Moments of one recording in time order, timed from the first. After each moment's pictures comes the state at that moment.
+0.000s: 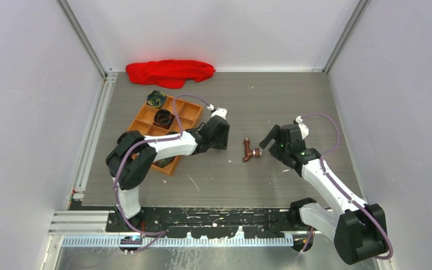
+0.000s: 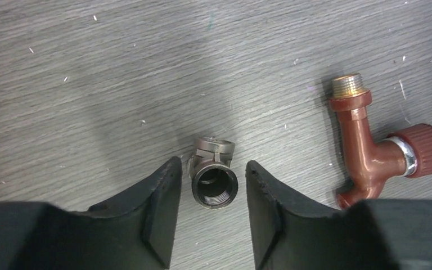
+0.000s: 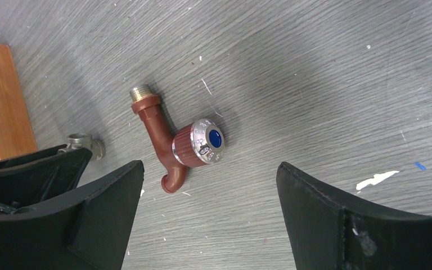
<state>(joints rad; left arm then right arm) -0.85 1.87 1.16 -0.08 -0.24 -0.50 0.27 1.01 0.58 -0.38 0.11 0.84</state>
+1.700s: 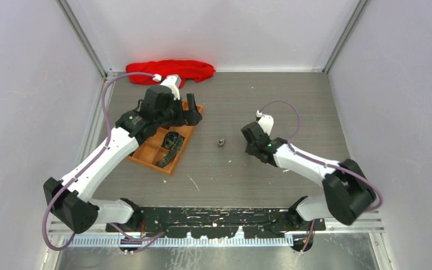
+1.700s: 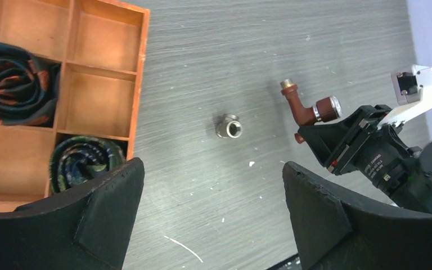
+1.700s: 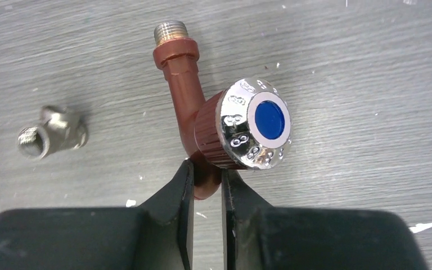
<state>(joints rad) -0.58 1.28 1.26 -0.55 -0.05 -0.47 0.64 1.40 0.76 -0.31 0.45 0.75</state>
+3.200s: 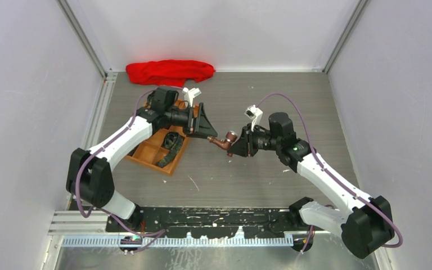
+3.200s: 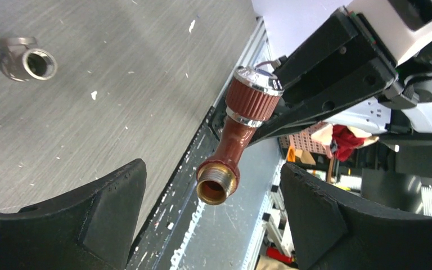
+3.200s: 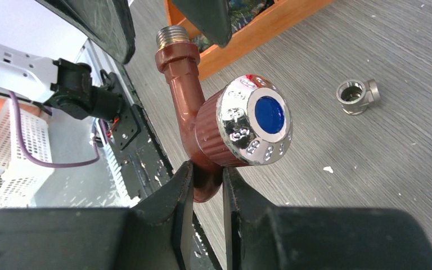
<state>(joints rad) -0.44 1.52 1.19 -0.35 0.94 -0.56 0.48 1.05 0.74 -0.15 -0.67 0.32</state>
